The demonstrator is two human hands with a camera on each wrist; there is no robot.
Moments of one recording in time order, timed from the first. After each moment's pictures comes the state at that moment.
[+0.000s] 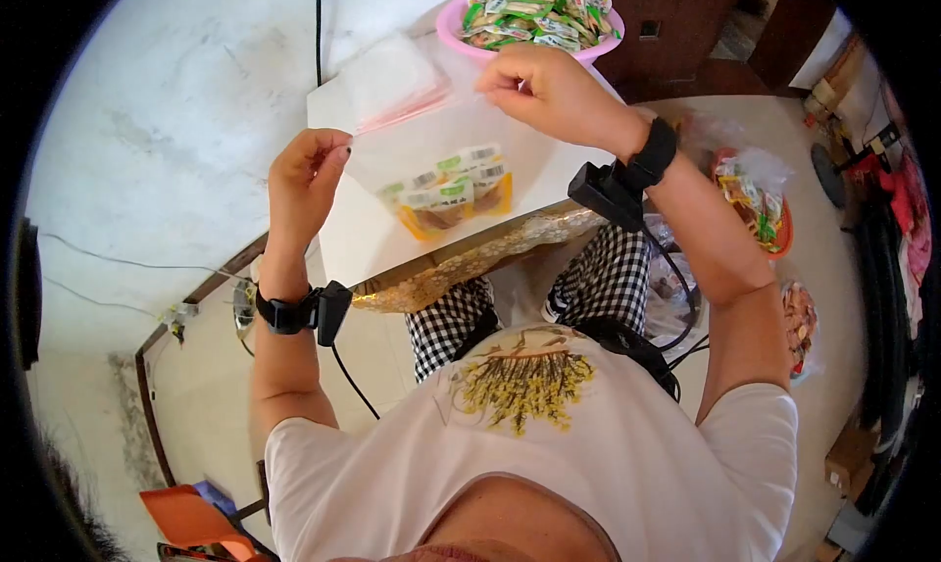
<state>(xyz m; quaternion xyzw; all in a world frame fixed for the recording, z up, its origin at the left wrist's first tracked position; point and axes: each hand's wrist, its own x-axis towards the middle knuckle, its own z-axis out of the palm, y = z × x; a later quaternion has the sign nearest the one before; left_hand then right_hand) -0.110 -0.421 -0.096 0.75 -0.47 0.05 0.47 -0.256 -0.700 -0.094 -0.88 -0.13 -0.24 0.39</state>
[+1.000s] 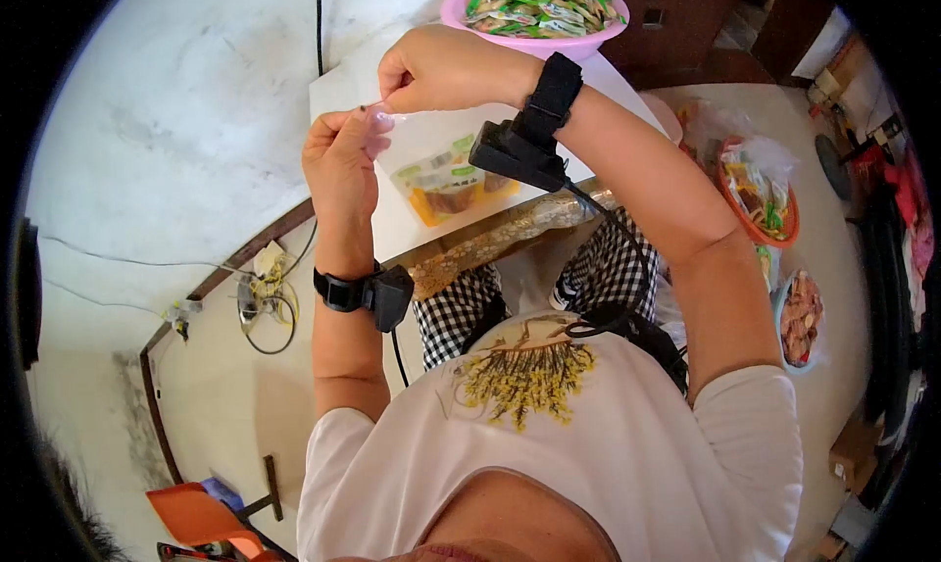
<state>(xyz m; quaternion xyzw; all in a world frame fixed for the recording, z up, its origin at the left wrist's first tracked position) -0.125 -0.459 -0.131 0.51 -0.27 -0.10 0.81 -0.196 -0.633 -0.057 -0.92 -0.15 -0.14 0.33</state>
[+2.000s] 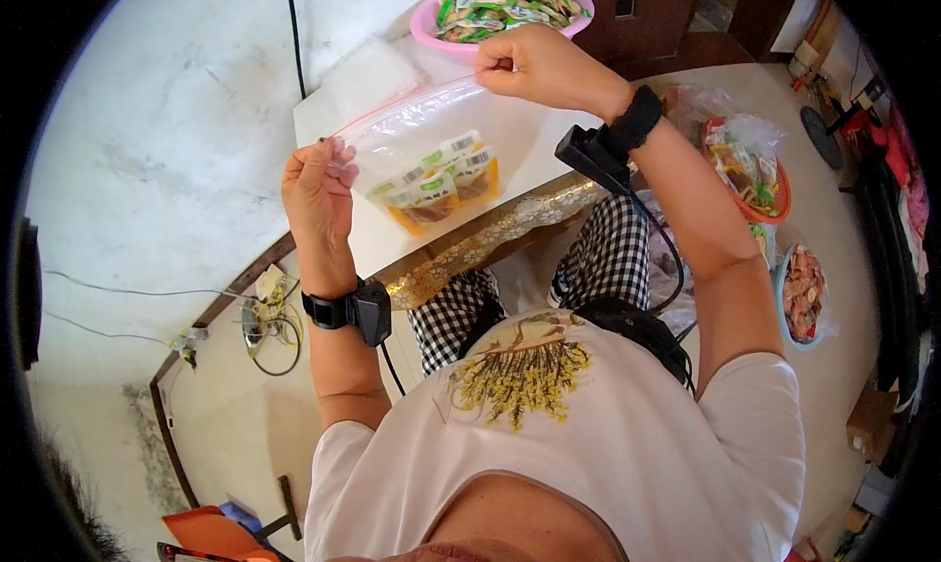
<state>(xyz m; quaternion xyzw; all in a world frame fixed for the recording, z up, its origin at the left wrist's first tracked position) -0.121 -0.443 -0.135 0.46 -0.22 -0.17 0.84 -0.265 -0.716 -0.096 -0.92 -0.08 -0.22 0.31</state>
